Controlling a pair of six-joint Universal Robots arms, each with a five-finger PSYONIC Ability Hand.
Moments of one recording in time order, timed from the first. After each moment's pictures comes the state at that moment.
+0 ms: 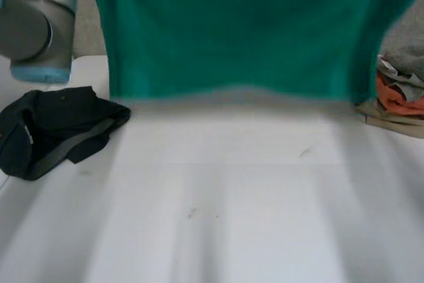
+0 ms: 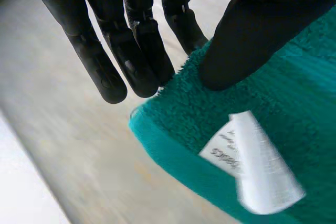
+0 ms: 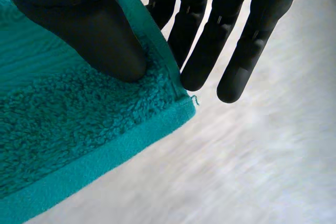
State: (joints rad) left arm 4.40 -2.11 -0.87 3.75 -1.49 3.63; right arm 1.73 -1.08 0.92 -0.57 1.53 2.51; left_hand 1.13 1.20 1.19 1.20 1.00; right_hand 1.13 1.17 1.19 1.20 1.02
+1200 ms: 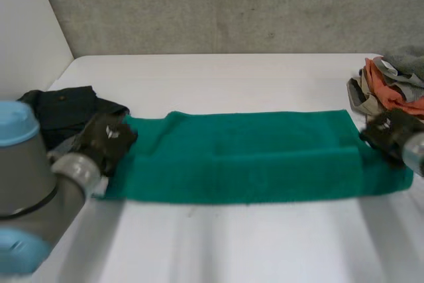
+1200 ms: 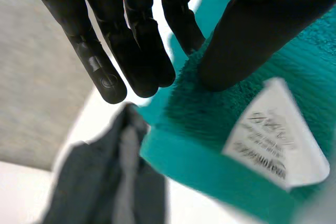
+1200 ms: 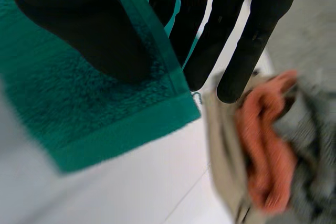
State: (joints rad) left arm 4.35 -1.82 -1.78 3.27 -1.55 3.91; right arm 1.60 -1.22 1.59 0.14 1.38 2.10; left_hand 1.13 1.20 1.19 1.20 1.00; right_hand 1.13 1.17 1.19 1.20 1.03
